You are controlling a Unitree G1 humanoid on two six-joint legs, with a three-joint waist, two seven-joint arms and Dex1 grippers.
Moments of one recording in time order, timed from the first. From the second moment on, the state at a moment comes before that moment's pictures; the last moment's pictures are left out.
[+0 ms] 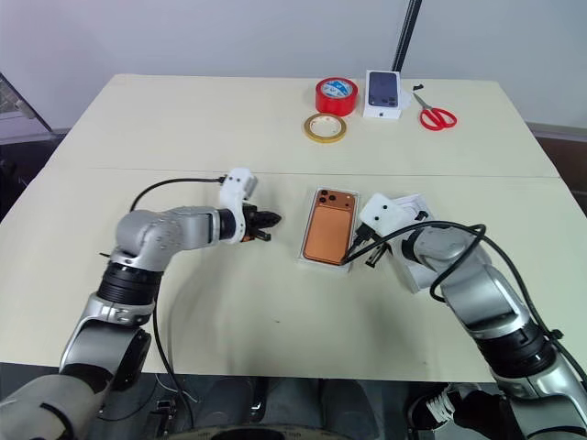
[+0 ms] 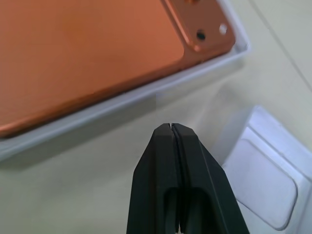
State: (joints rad) left arm -0.73 0.31 -0.21 0.11 -0.62 1.08 -0.26; right arm -0.38 -0.77 0.25 -0.37 -0.02 0.90 0.62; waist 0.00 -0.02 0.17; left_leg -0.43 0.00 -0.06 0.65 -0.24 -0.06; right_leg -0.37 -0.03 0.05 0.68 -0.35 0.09
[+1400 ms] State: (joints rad) left arm -0.72 0.31 -0.40 -0.10 -0.43 1.20 -0.68; right arm -0.10 -0.97 -0.11 -0.74 0.21 1.16 0.84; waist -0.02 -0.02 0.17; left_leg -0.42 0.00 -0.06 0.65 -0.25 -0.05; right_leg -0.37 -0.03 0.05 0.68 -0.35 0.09
